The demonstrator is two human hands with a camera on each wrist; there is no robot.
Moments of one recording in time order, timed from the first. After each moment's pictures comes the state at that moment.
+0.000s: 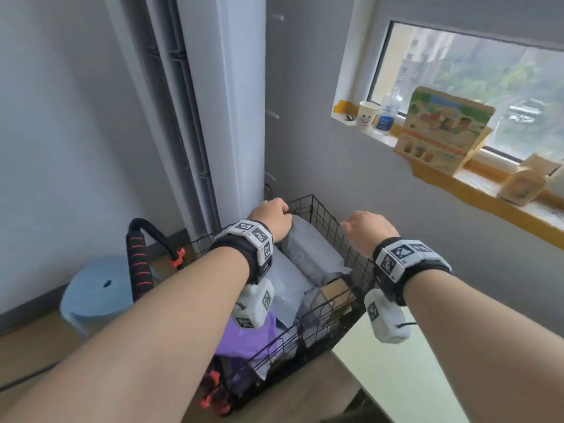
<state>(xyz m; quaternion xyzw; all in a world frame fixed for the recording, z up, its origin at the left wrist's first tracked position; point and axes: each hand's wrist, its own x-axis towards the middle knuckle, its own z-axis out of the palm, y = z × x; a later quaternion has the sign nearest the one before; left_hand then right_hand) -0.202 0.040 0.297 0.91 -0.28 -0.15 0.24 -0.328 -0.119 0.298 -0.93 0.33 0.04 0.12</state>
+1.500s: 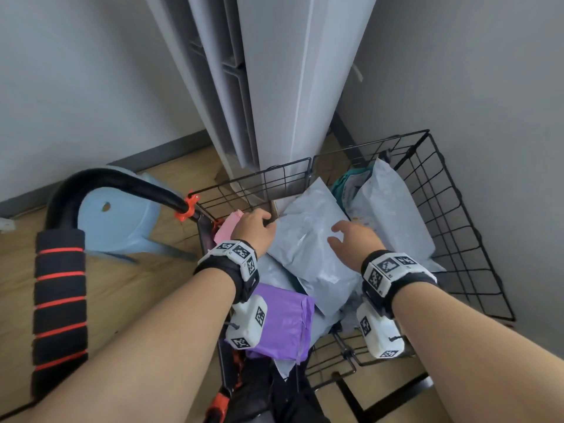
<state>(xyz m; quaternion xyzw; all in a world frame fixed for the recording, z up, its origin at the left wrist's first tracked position) -0.002 0.062 -0.007 0.92 -0.03 -0.30 0.27 -0.090 -0.126 0.030 -0.91 0.22 0.28 0.21</state>
